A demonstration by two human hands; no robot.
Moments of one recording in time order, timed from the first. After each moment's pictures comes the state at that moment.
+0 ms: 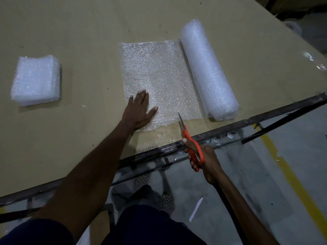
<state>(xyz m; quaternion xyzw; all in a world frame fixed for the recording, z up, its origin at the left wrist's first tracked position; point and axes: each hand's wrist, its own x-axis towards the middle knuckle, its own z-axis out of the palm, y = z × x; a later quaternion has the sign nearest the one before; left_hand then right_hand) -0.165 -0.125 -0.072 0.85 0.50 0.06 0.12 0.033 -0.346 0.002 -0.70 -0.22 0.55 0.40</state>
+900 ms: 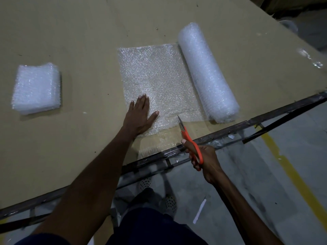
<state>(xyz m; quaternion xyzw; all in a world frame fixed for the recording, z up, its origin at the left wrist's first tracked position) -0.166 -0.123 -0.074 0.86 0.50 0.07 0.12 0.028 -0.333 -0.007 -0.70 -0.19 0.54 0.44</state>
